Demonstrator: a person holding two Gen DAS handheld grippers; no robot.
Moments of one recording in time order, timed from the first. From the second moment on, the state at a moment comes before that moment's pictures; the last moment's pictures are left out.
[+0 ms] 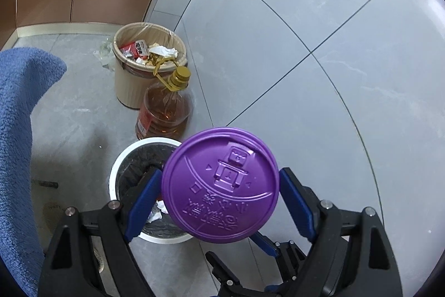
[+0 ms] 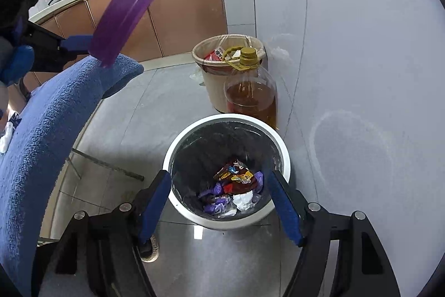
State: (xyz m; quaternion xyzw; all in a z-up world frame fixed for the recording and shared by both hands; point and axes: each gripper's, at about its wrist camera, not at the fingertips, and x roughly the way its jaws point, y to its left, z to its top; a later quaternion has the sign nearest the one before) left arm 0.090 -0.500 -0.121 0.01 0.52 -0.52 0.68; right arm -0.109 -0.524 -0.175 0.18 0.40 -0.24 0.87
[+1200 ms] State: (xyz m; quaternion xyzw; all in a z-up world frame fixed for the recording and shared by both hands) left arm 0.088 -0.509 -0.150 0.04 0.53 -0.50 0.69; right arm -0.129 -0.527 -0.198 0.20 0.41 -0.26 0.85
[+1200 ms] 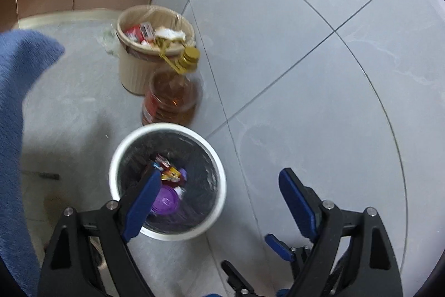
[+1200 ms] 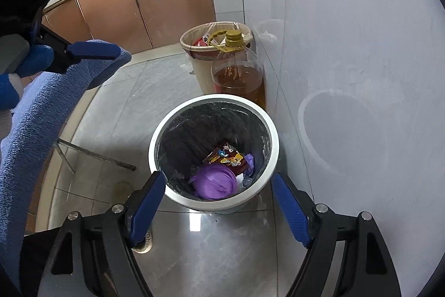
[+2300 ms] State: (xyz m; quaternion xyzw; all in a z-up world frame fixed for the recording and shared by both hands) left arm 0.194 -0.122 -0.063 0.03 0.42 -0.27 0.87; right arm -0.034 -0.370 -0.070 0.10 0.35 -0.01 0.93
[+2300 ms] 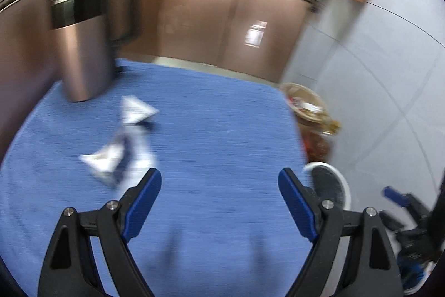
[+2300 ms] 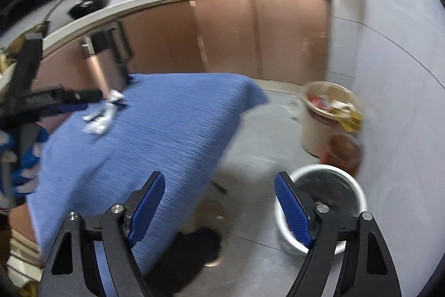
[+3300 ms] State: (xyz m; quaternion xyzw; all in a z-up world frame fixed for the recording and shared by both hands) left arm 0.308 -0.031 -0.151 0.02 0.48 -0.22 0.85; right arm 0.176 -0.224 -0.105 0.08 0.44 0.18 0.88
